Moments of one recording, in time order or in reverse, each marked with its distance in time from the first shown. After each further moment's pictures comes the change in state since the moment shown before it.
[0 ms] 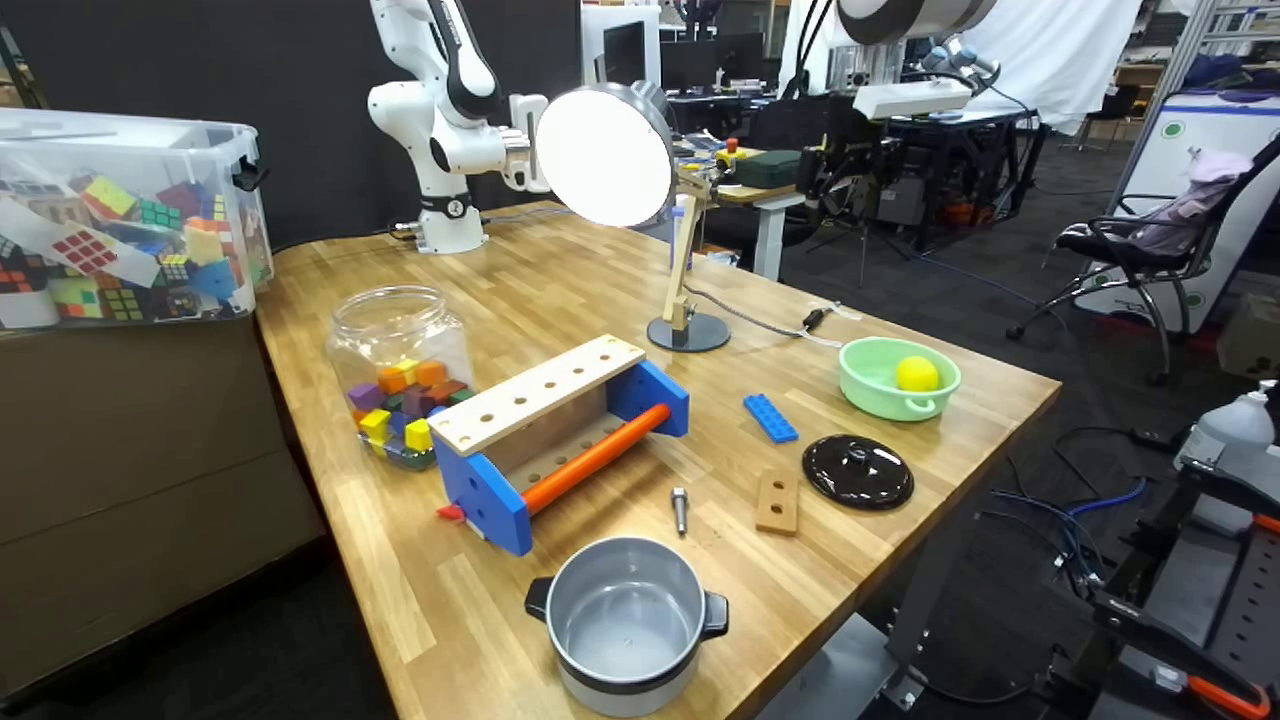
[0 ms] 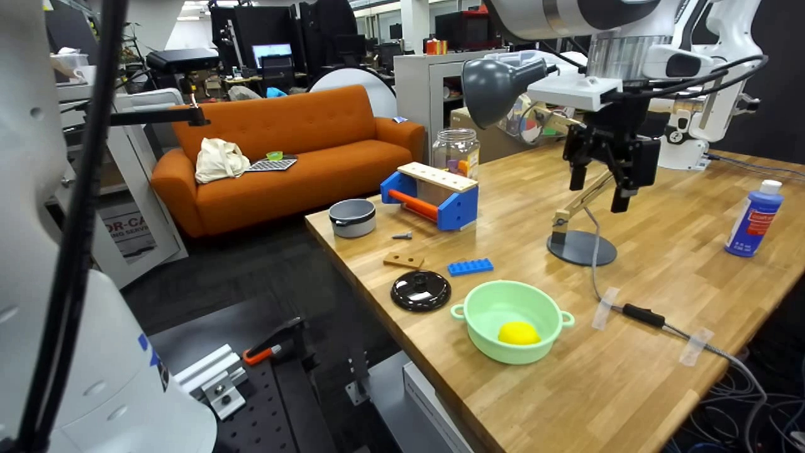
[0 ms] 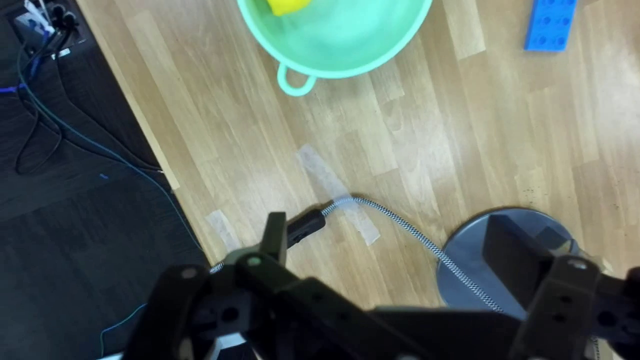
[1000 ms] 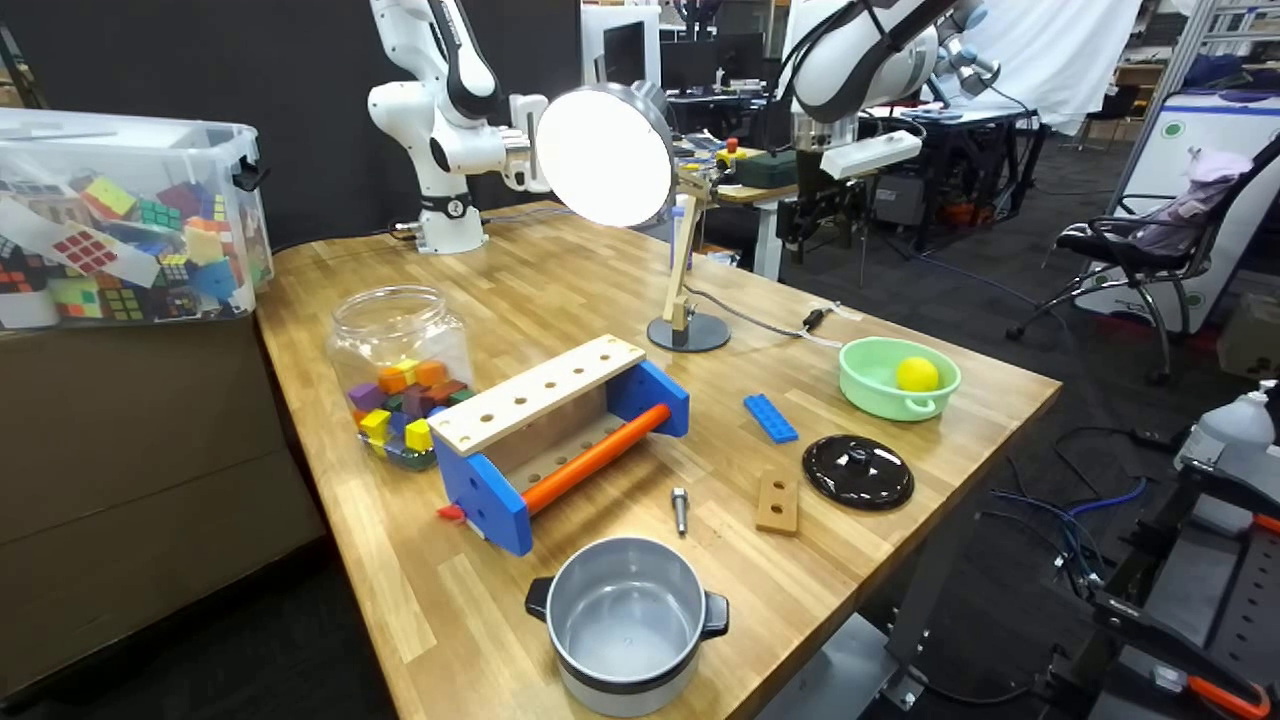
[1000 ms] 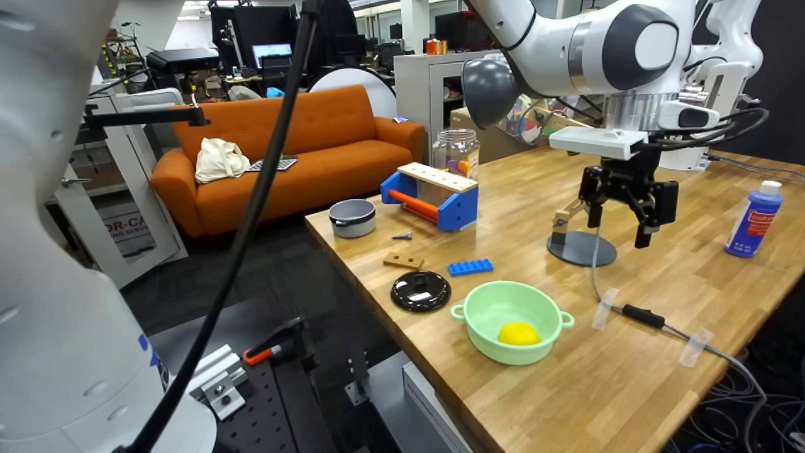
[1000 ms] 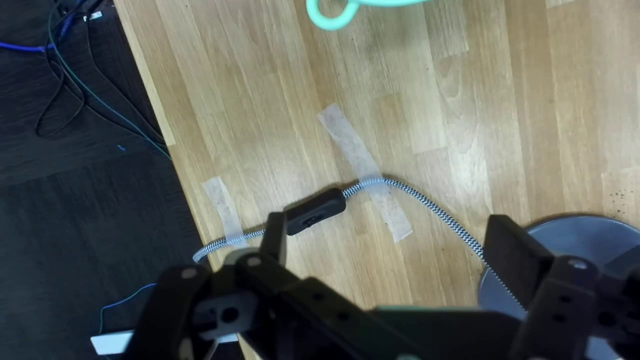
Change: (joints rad) arm 0.002 0.243 -0.008 0.215 -0.080 -0.001 -0.033
